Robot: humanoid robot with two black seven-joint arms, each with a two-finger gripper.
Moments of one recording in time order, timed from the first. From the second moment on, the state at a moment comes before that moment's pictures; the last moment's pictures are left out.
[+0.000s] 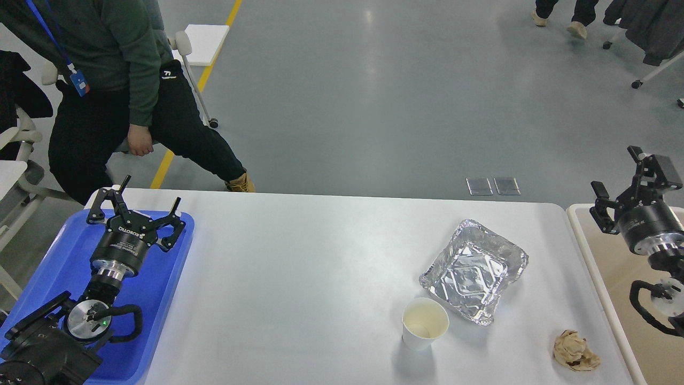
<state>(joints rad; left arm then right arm) -0.48 0.36 -0.88 -0.46 -0.17 -0.78 -0.41 0.62 -0.59 0.49 0.57 -0.05 0.20 0.67</state>
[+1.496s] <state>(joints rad) -0.48 0.36 -0.88 -0.46 -0.17 -0.78 -0.41 0.59 -0.64 0.54 0.57 -0.05 0.20 0.67</state>
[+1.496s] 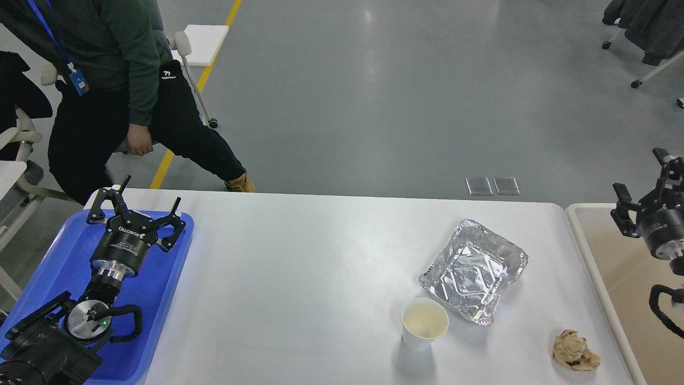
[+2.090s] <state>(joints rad) -0.48 0.36 -0.88 -0.46 -0.17 -0.78 -0.41 0.80 -1.01 0.09 0.85 -0.07 0.19 0.66</state>
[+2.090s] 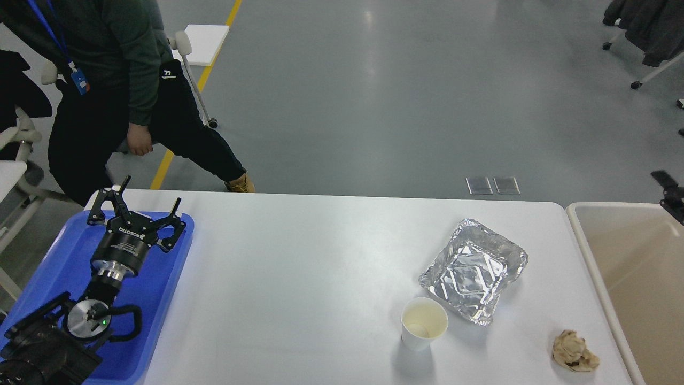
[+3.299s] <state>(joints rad) -0.48 0.35 -0.88 -0.46 -0.17 -0.78 -0.41 1.88 -0.55 -1.26 1.26 -0.47 0.23 0.53</state>
